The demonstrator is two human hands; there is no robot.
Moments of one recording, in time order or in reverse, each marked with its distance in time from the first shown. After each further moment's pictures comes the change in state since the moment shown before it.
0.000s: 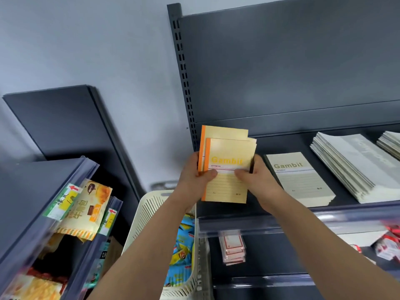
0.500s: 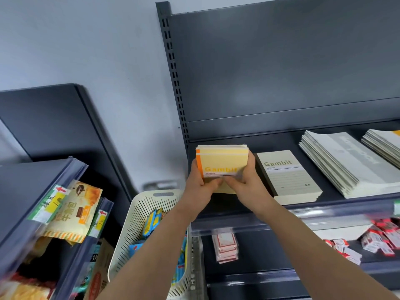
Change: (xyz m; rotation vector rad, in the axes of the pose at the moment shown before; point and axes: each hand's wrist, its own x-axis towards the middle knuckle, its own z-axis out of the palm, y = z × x) left_hand -0.007 -0.020 0.028 -0.052 -0.085 0.111; right_hand -0.021 0.010 -0.004 -0.111 -0.091 -0.346
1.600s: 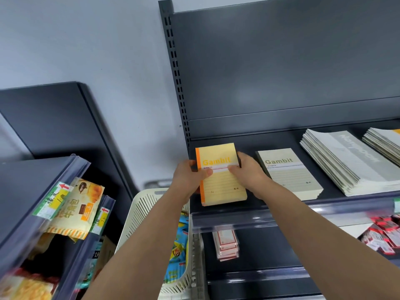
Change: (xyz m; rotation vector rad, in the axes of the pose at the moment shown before) left_hand 0.019 0.015 -0.020 0.080 0.135 -0.374; right_hand 0.042 0.004 -0.002 -0.365 0.042 0.344
